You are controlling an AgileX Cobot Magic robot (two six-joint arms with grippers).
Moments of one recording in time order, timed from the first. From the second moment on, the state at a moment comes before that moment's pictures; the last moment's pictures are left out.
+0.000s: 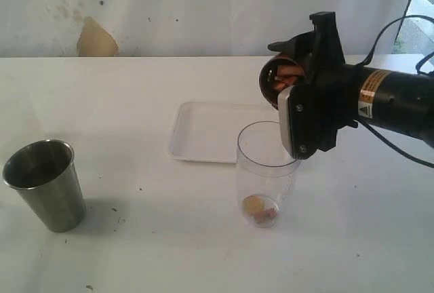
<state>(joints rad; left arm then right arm) 0.00 0.00 0.00 0.19 -0.11 -0.39 0.19 1.47 -0.72 -0.74 -0.45 -0.90</state>
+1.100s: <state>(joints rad) 0.00 0.00 0.00 0.19 -0.11 -0.39 0.19 1.49 -0.72 -0.74 -0.47 -0.92</state>
